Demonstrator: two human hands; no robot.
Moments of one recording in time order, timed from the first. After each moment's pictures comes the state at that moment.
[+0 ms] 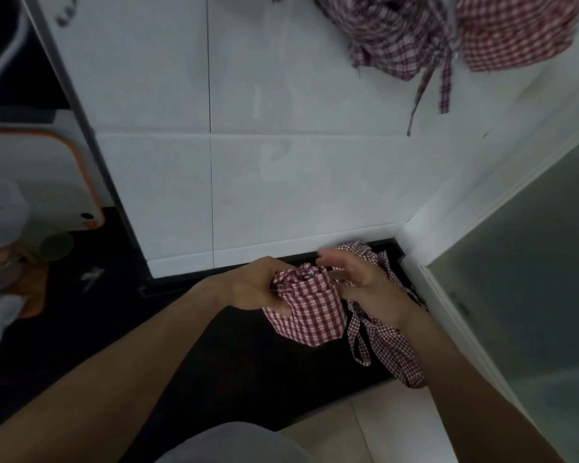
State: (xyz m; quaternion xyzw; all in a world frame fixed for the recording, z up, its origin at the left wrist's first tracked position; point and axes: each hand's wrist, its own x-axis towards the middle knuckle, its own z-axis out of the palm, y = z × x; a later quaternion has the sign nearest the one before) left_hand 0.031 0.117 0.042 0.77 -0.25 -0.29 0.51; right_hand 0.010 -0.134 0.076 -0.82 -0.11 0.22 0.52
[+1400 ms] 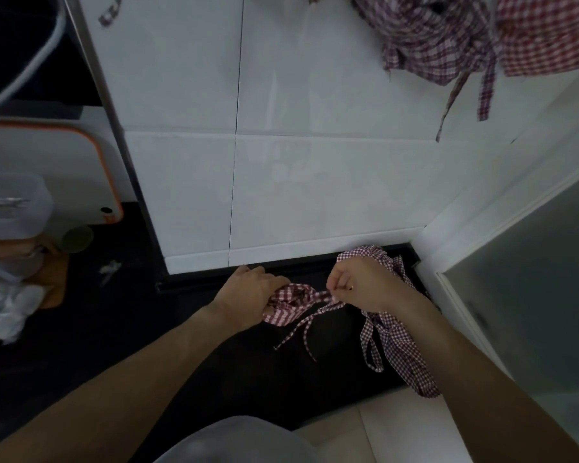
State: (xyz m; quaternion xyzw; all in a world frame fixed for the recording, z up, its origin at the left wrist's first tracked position) left_hand 0.016 0.137 -0.010 0.96 -0.24 -0.05 0.12; right_hand 0.046 -0.105 0.075 -0.94 -0.18 0.21 0.19
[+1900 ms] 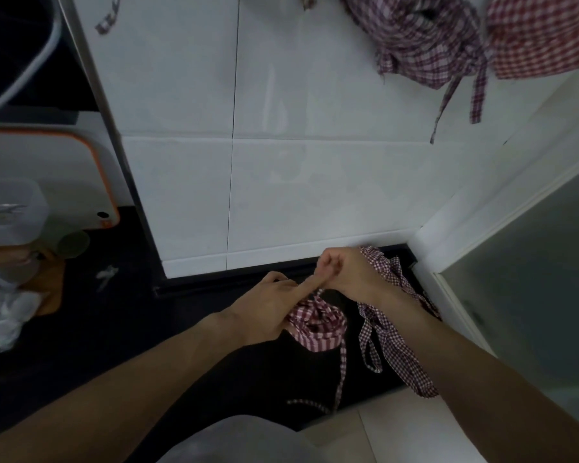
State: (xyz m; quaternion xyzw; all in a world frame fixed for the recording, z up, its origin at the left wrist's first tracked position) left_hand 0.004 0.118 -0.003 0.88 -0.39 0.02 0.25; right_hand 0.056 -0.088 0.056 -0.86 -0.15 0.17 0.45
